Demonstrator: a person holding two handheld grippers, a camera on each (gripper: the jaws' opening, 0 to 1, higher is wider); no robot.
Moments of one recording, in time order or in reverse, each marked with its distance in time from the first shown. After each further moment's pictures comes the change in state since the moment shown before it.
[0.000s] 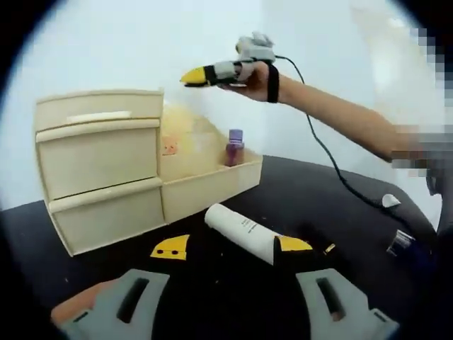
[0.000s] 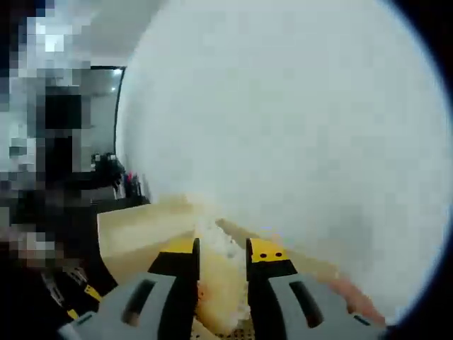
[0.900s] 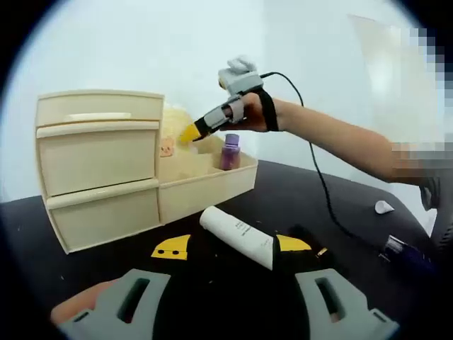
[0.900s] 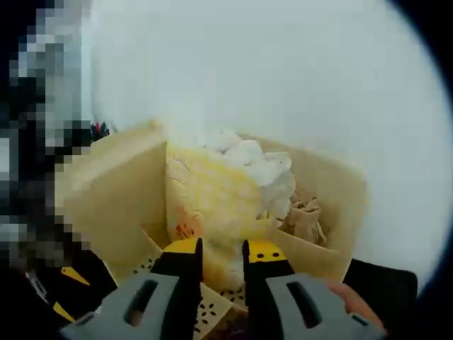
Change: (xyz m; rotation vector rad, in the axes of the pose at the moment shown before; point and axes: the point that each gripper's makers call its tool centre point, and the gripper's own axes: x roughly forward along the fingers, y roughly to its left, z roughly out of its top) left arm 0.001 -0.005 -0.002 -0.003 0.001 -0.025; right arm 0.038 -0.014 -0.081 -0.082 0.347 -0.153
